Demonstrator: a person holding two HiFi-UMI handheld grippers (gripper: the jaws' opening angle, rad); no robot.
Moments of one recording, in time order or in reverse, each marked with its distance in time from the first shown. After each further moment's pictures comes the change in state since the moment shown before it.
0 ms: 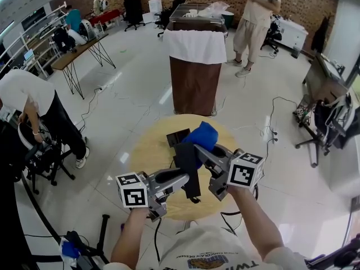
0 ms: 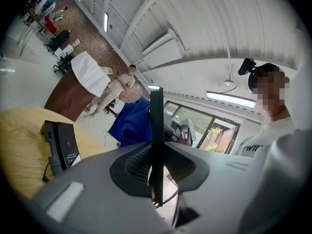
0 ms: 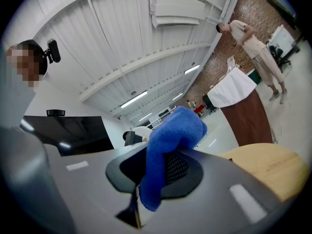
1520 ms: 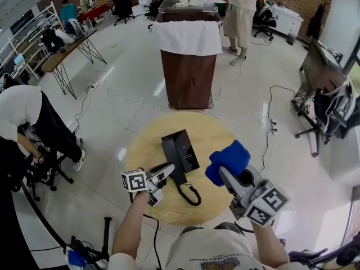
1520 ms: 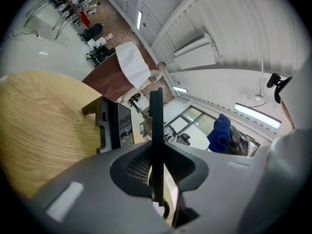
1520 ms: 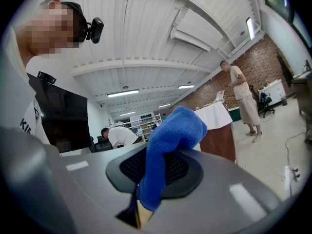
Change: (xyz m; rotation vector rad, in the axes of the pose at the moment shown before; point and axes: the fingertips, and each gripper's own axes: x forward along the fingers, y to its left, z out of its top) left arm -0.019 0.203 -0.055 -0.248 -0.026 0.190; right arm -0.084 -0.008 0.005 -0.296 -0.065 -0.290
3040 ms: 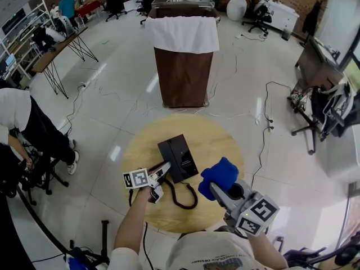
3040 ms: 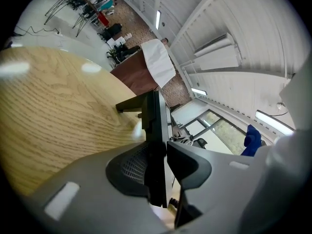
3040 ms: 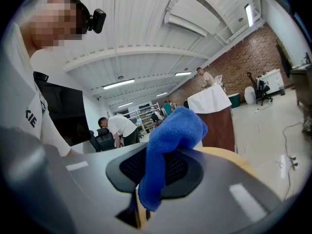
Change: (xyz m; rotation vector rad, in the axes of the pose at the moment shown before) left arm 0.021 0.104 -0.009 -0.153 0.011 0.172; right arm 0.022 -0.003 -0.057 0.057 0.142 -0.008
